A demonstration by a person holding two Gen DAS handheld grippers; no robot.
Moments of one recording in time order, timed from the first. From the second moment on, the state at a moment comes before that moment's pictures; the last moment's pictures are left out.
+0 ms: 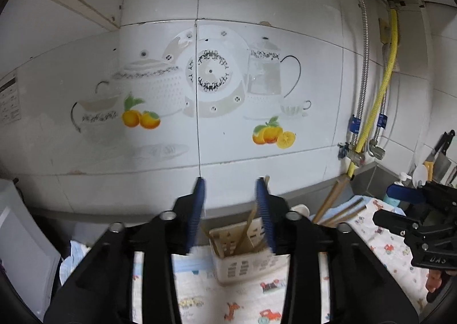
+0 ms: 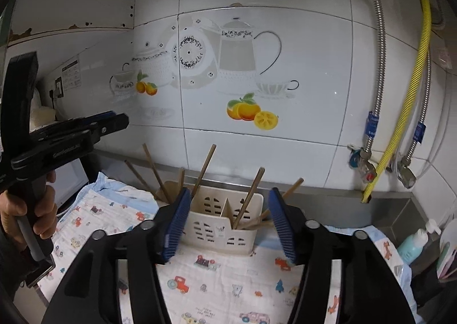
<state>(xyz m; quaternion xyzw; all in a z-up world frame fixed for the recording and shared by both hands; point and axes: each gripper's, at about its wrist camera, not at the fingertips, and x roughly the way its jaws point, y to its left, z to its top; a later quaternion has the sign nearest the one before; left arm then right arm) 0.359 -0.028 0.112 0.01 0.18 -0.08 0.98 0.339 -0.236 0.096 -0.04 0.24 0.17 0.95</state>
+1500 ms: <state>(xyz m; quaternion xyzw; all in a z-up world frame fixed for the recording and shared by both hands) 0.145 0.058 -0.007 -0.02 0.25 0.05 0.97 0.154 -0.199 0.007 -0.07 0.24 0.10 0.96</state>
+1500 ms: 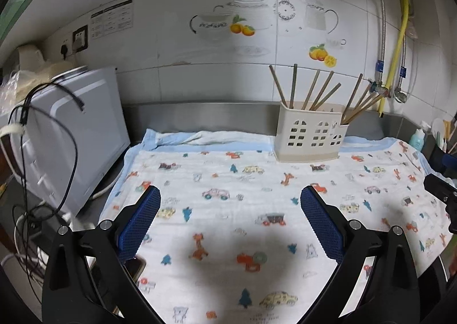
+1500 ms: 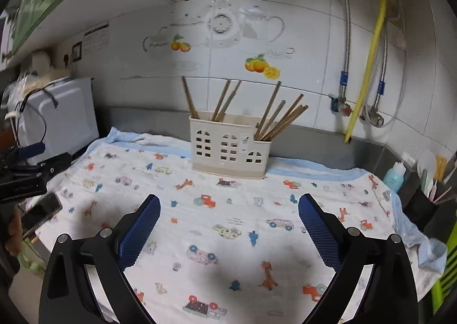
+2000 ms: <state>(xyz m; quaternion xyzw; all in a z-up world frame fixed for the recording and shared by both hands) 0.107 0.055 -0.012 -0.04 0.25 0.05 0.97 0.117 -0.193 -0.003 -0.03 0.25 0.11 0.96</state>
